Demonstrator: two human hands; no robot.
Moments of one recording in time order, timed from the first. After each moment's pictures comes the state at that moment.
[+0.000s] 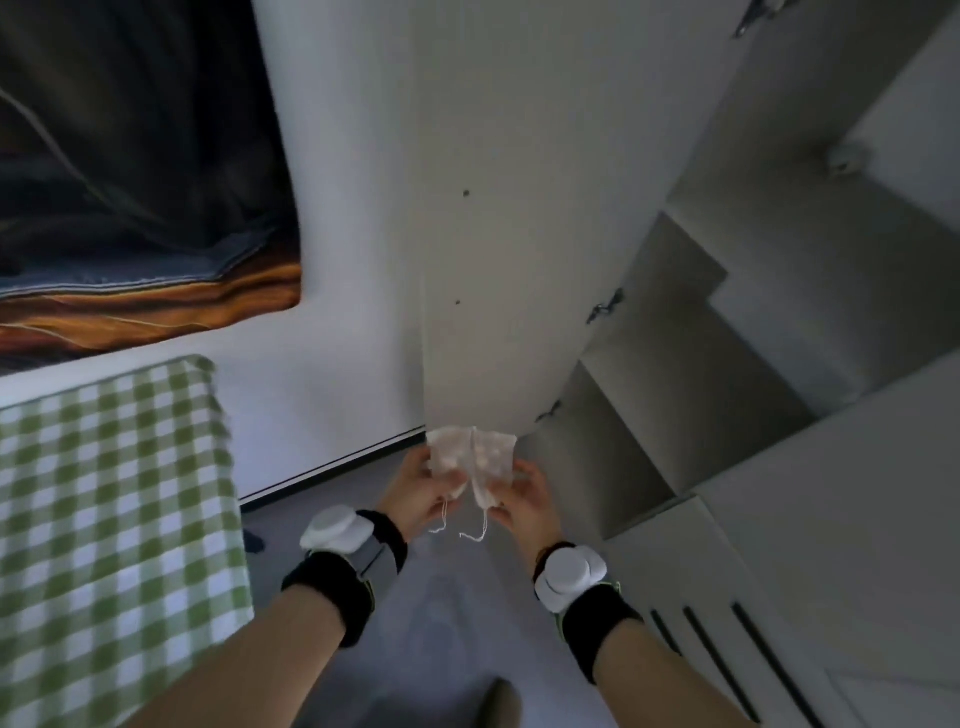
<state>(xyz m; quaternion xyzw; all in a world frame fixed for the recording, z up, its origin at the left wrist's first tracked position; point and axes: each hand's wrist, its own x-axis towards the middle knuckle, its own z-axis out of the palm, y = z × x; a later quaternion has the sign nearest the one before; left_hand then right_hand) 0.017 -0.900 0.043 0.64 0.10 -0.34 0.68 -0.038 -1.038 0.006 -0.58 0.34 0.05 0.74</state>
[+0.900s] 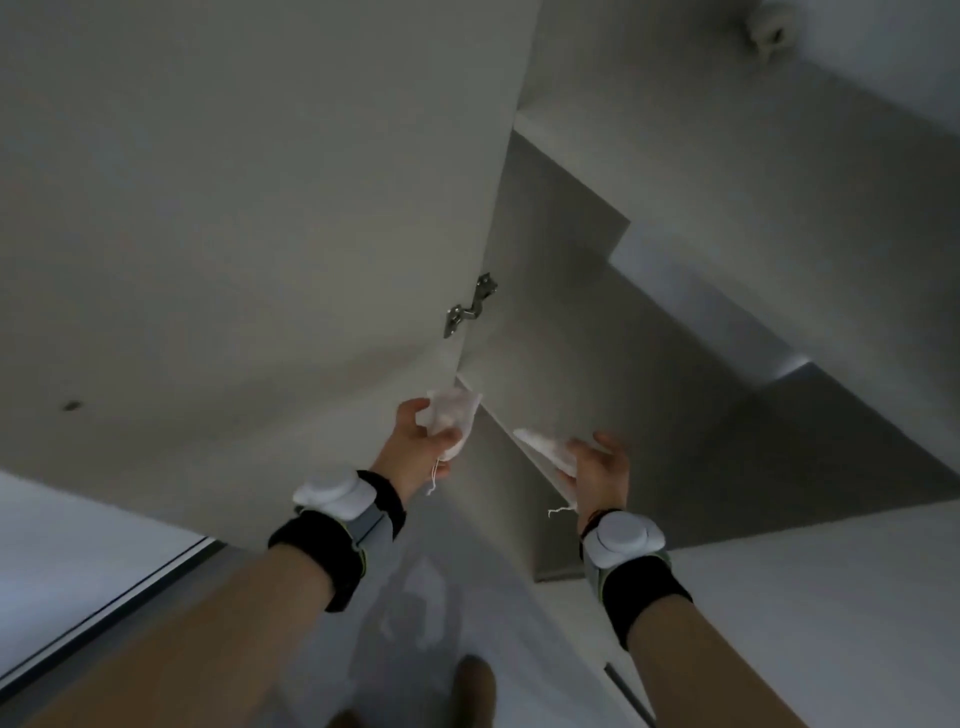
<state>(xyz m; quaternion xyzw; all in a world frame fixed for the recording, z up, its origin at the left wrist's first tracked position) 0.207 -1.182 -0.123 0.68 0.00 -0.40 0.62 0.085 -1.348 -0.139 -0.51 0.51 -0.21 0.66</state>
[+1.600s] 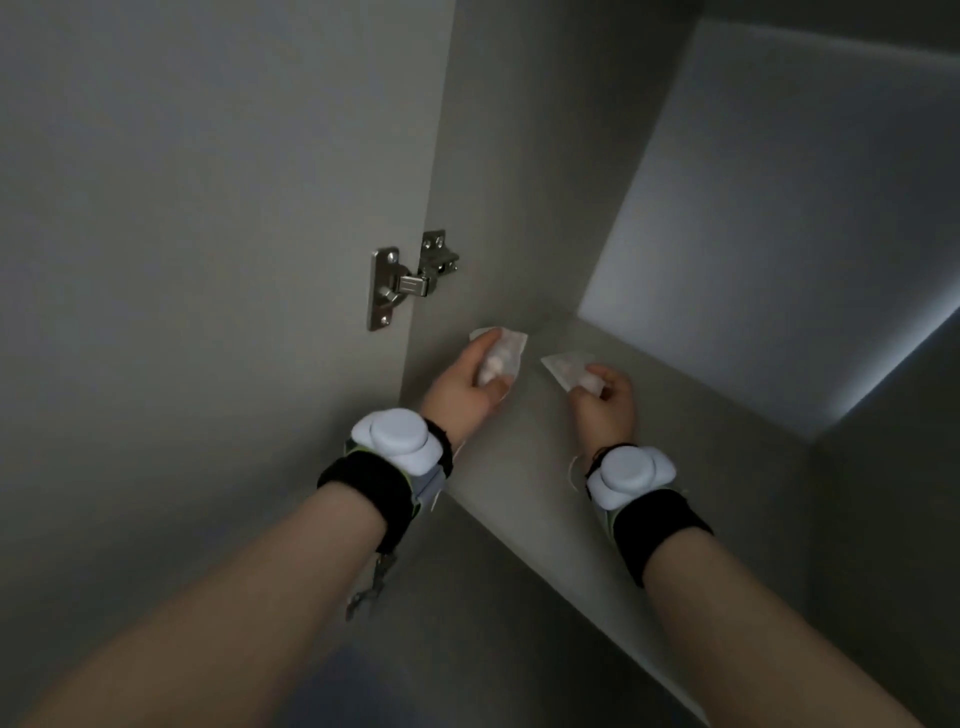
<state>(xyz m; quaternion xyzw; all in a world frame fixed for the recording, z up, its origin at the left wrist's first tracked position) 0.329 -1.381 -0.282 0.67 -0.33 -0.20 0.63 0.236 -1.518 -0.287 -0.66 0.40 -0.45 0.45</state>
